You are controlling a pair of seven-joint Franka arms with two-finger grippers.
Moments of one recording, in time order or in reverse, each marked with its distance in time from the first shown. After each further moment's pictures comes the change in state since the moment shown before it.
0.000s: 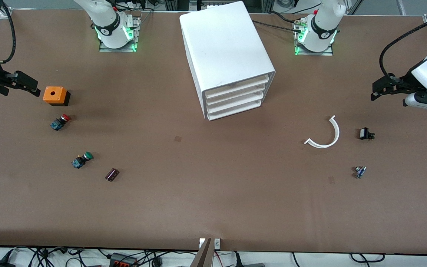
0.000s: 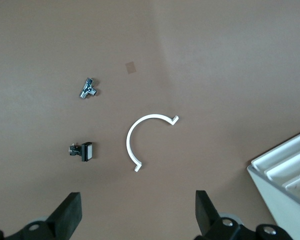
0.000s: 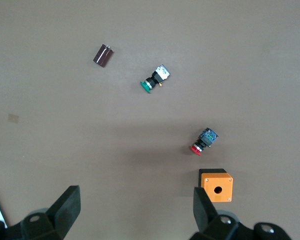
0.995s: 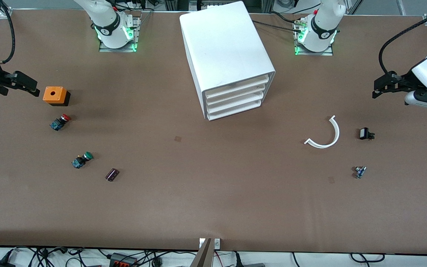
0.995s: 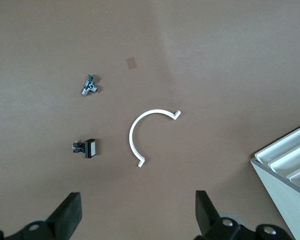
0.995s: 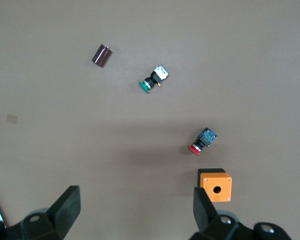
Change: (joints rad) left arm 0.004 -0.001 -0.004 0.011 0.011 -0.028 -0.001; right arm -0.001 0.000 -0.001 0.000 -0.002 0.000 0.000
